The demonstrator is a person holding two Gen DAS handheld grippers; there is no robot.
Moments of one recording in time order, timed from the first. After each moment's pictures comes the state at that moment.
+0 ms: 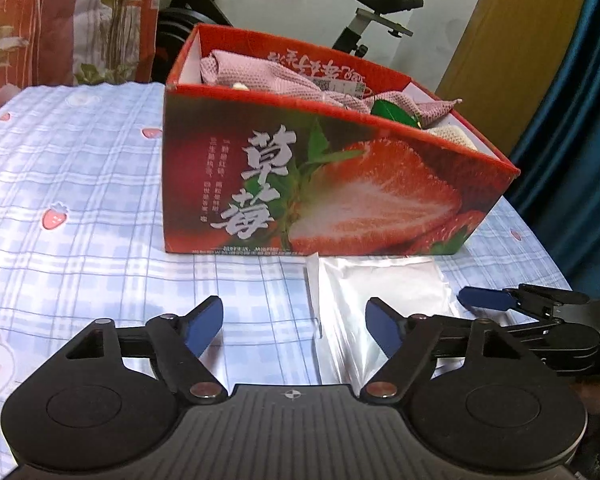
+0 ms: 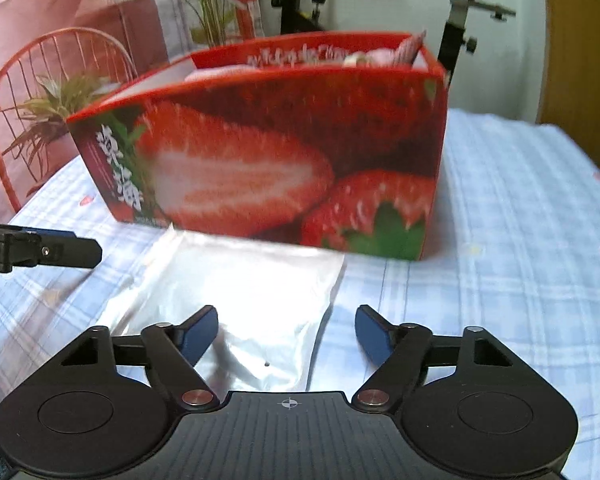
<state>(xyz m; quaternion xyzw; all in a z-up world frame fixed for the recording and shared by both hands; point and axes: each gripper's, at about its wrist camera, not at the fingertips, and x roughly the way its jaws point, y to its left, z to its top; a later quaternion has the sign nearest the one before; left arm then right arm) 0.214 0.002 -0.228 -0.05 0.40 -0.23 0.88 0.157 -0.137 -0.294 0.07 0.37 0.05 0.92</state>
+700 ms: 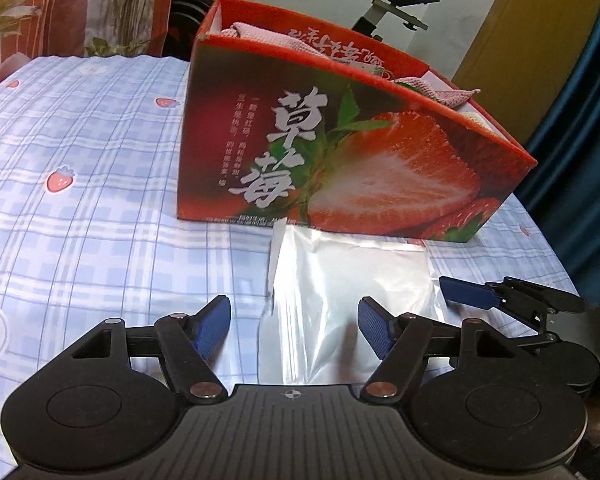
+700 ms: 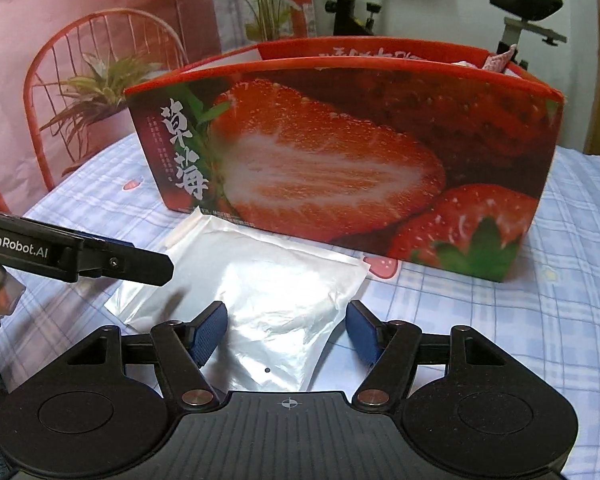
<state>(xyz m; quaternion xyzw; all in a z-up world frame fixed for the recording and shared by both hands) 0.212 0.014 -0.248 -0.06 0.42 -0.22 0.88 0.161 -0.092 -0.301 0.04 0.34 0.11 0.93</state>
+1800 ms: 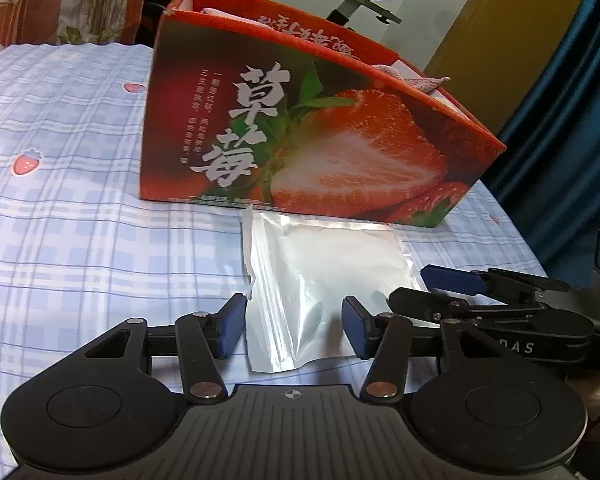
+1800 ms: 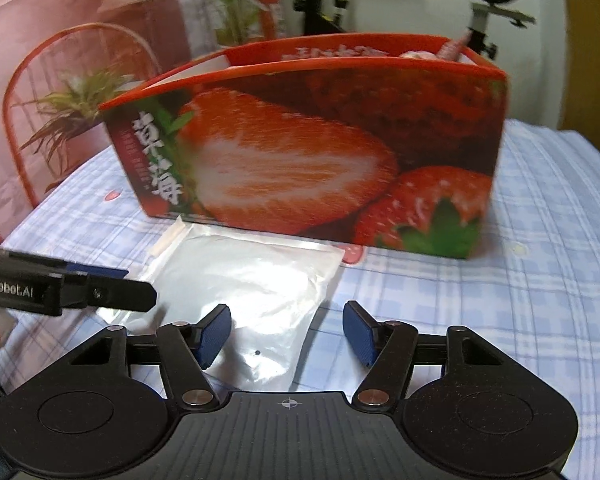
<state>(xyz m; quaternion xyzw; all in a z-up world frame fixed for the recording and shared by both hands) 0.207 0.010 -0.255 -0.08 0.43 -0.27 0.86 0.156 -0.113 -0.294 0.08 0.36 0.08 0.93</state>
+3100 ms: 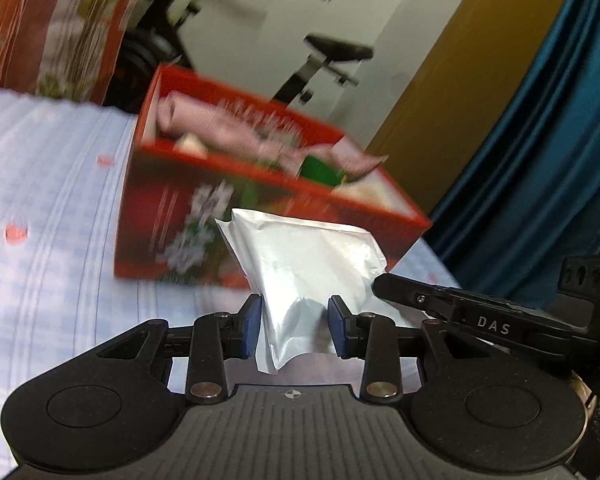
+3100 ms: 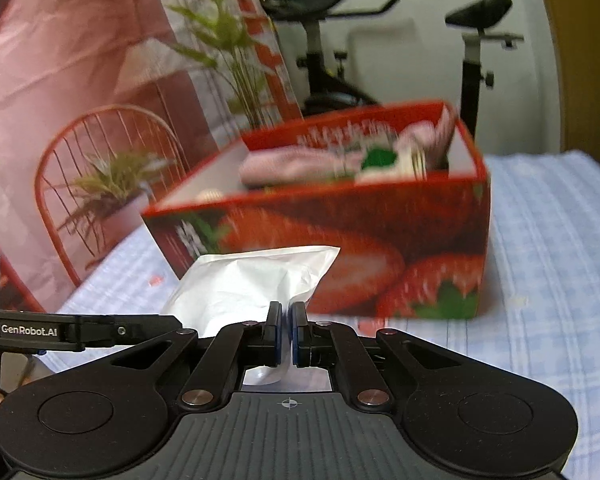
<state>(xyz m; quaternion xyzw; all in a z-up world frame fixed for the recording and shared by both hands) 0.190 0.028 -0.194 -0.13 0.34 -0.32 0.88 0.139 -0.125 -0.230 0.14 0.27 0.10 0.95</state>
